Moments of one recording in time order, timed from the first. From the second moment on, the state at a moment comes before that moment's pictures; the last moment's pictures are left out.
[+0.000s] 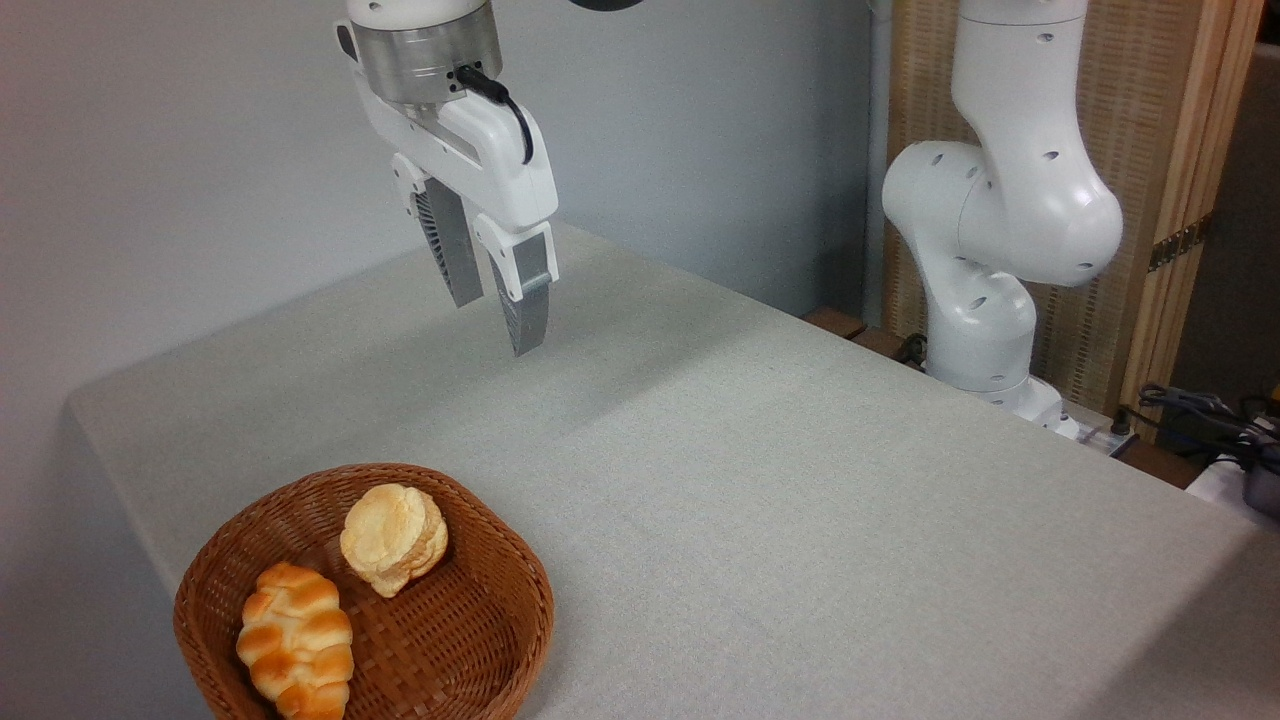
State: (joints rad) arm -0.06 -0.04 -0.07 -1.69 -0.16 1.60 0.68
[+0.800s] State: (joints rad) arm -0.06 -0.03 -0.01 -1.69 -0.15 1.61 0.75
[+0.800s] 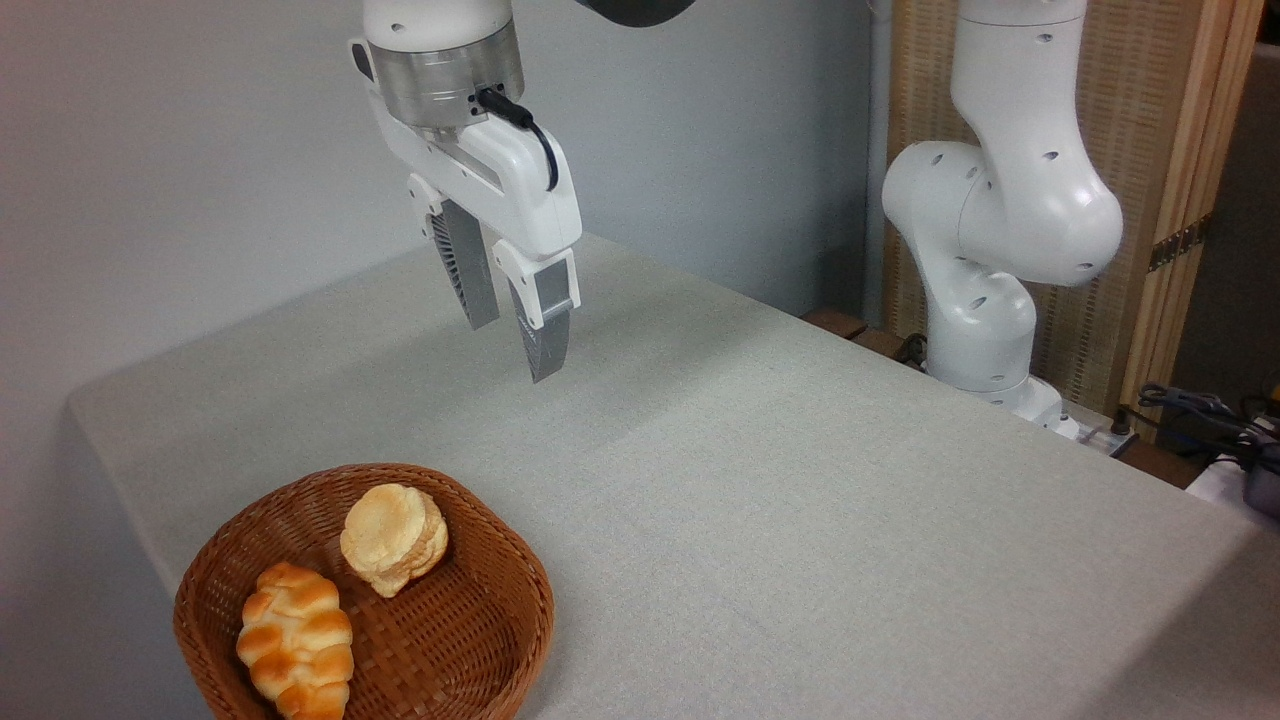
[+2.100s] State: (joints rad) arm -0.06 0.00 -0.02 -1.70 -0.15 1.74 0.75
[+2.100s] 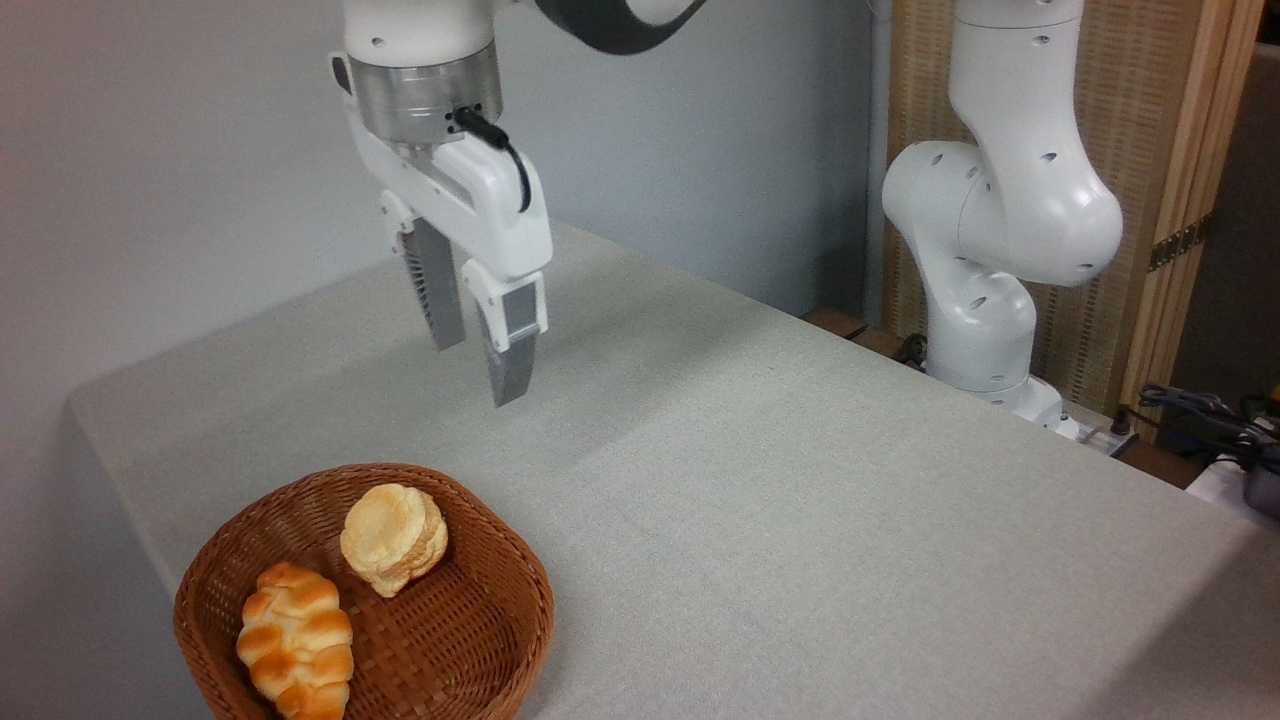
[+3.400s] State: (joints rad) arm -0.07 0.27 -0.08 -1.72 -0.18 2.07 0.67
